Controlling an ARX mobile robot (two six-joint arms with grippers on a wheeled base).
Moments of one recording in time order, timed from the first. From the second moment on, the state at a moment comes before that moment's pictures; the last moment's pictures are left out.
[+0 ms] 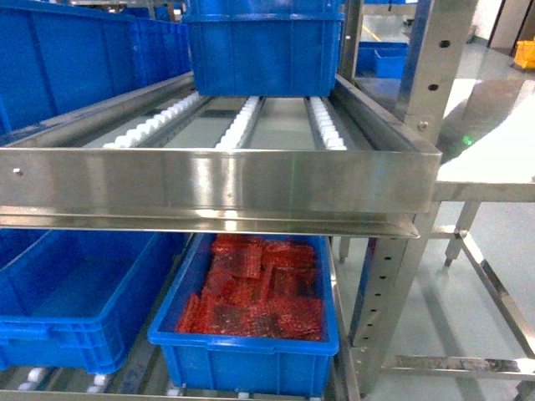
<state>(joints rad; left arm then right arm) -0.53 0.50 0.29 0.13 -0.64 -0.07 0.00 0.01 0.01 0.00 0.00 0.00</state>
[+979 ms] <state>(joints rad) -0.53 0.50 0.29 0.14 -0.64 -0.07 0.00 0.01 0.01 0.00 0.00 0.00</state>
